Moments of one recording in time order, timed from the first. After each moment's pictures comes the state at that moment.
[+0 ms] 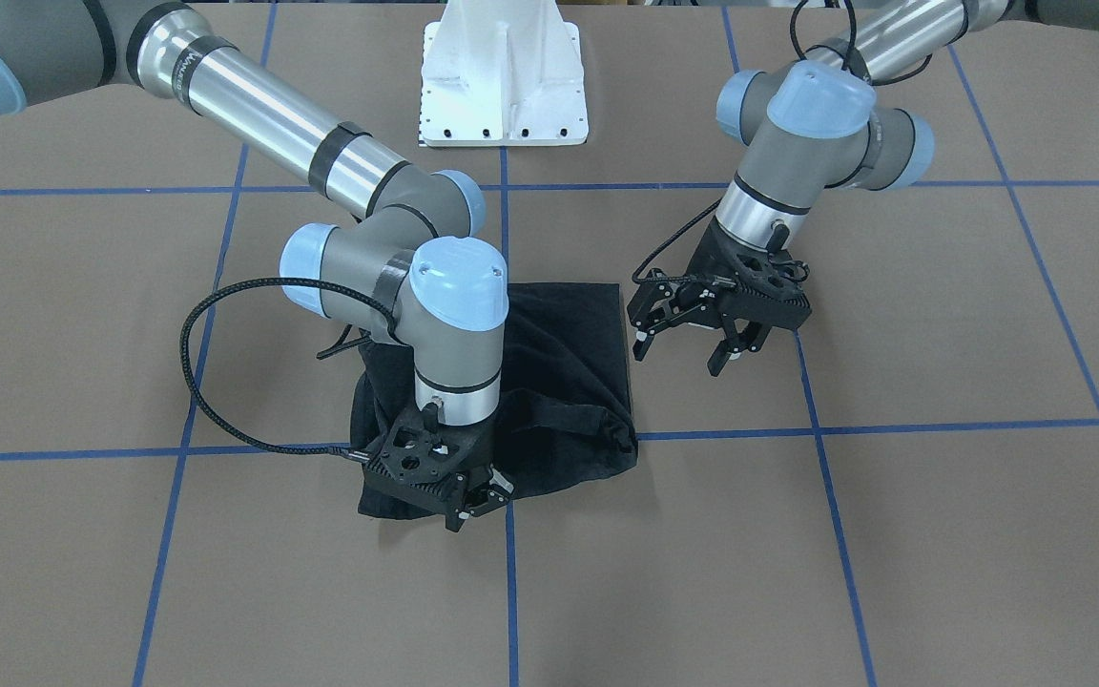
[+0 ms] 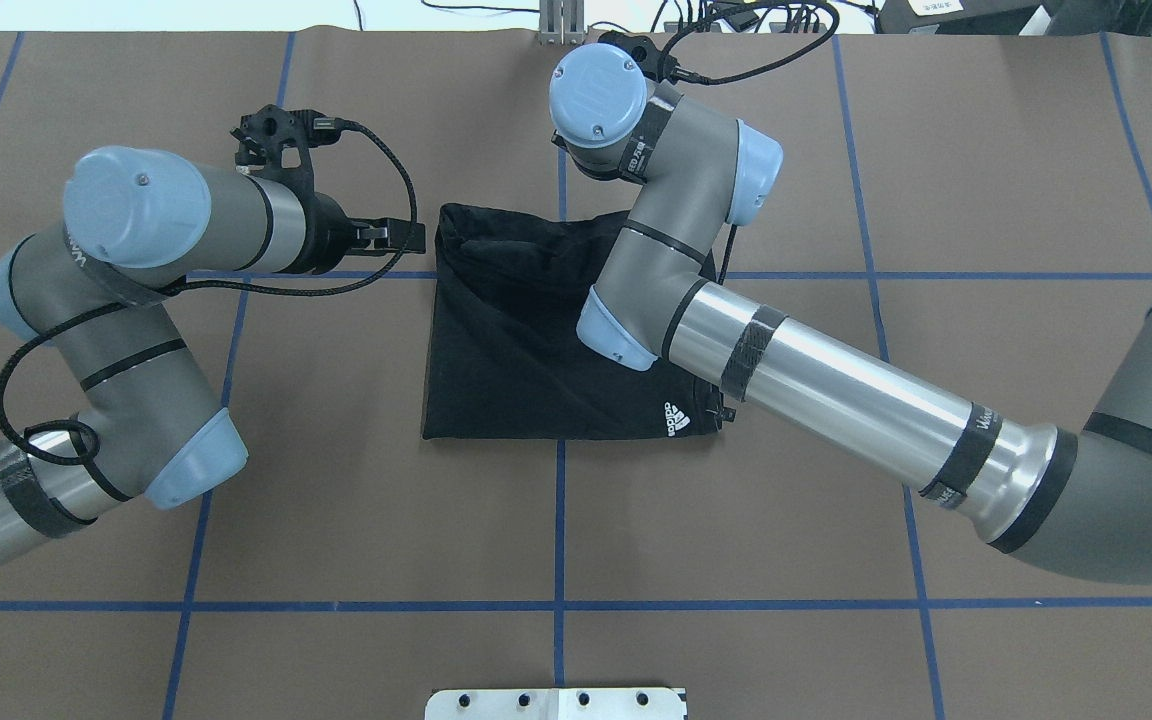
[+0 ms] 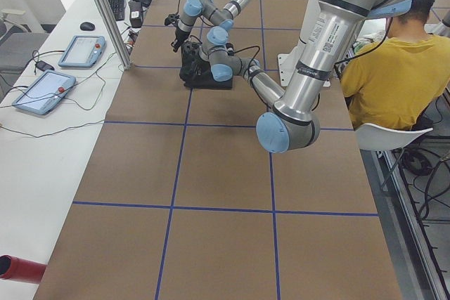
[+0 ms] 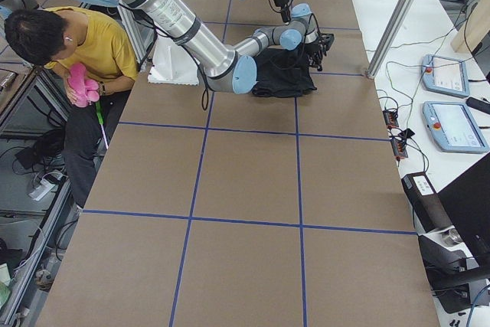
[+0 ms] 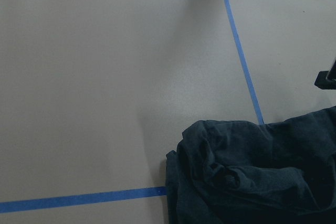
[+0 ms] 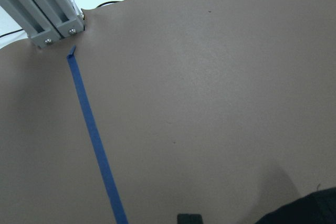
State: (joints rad) left arm -0.71 -2.04 -1.69 -2.14 -1.78 -1.13; right arm 0.69 -0.54 1.01 -1.25 1.61 1.52
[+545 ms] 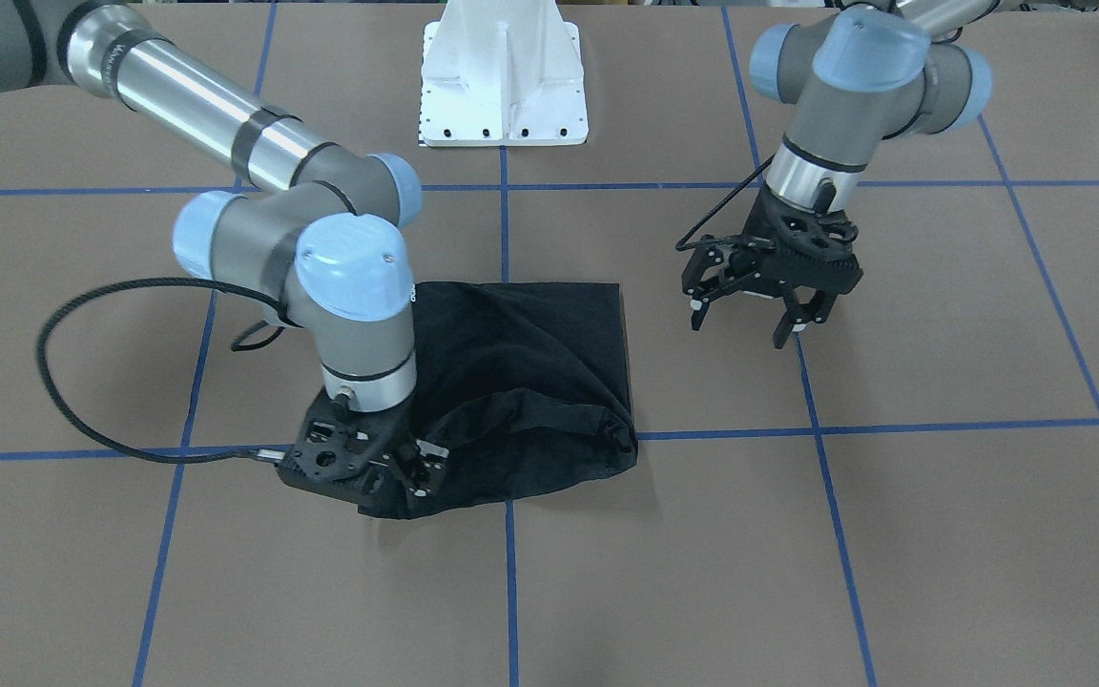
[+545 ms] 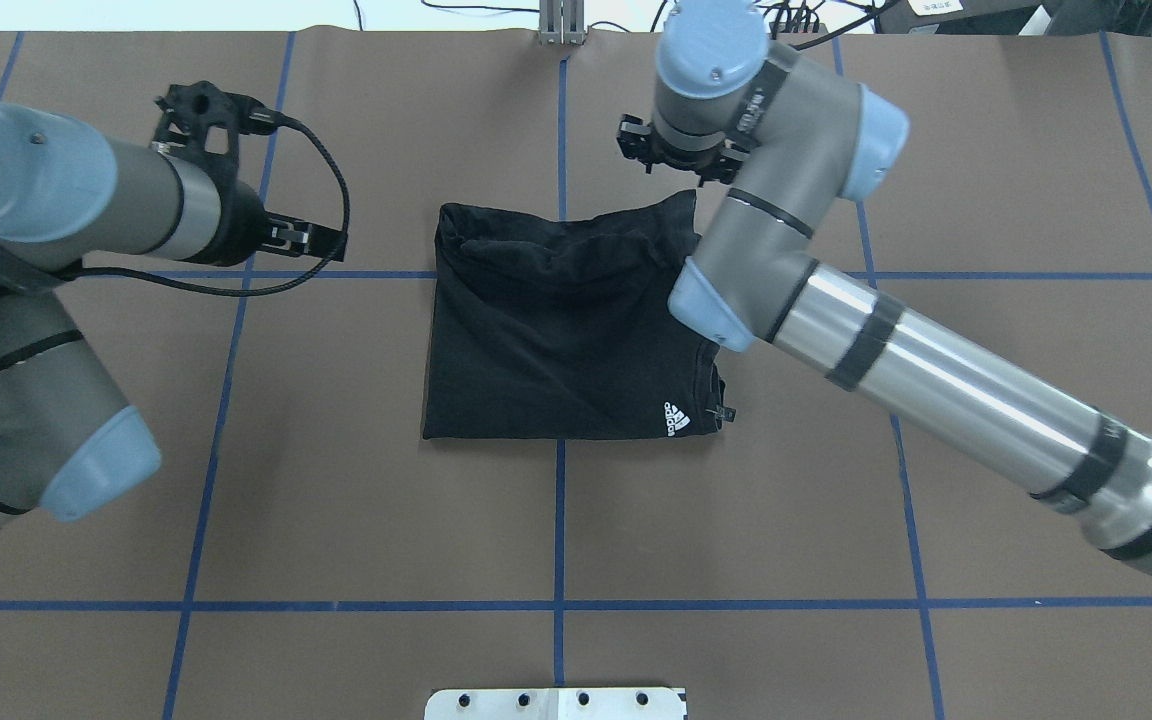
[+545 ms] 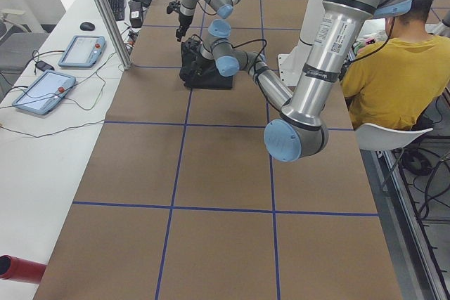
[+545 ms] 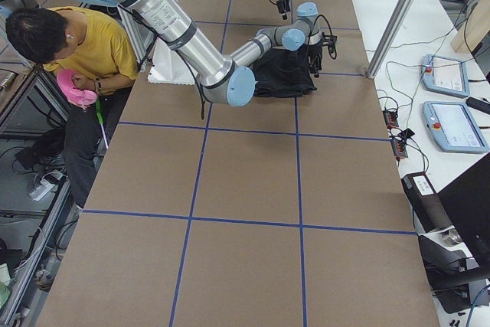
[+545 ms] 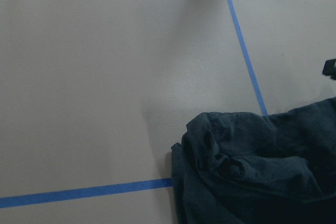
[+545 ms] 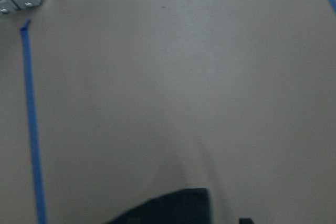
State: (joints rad) left arm -0.78 -1.92 -1.92 -1.85 -1.80 -0.84; right arm 0.78 -0.78 1.37 -1.44 1.78 1.27
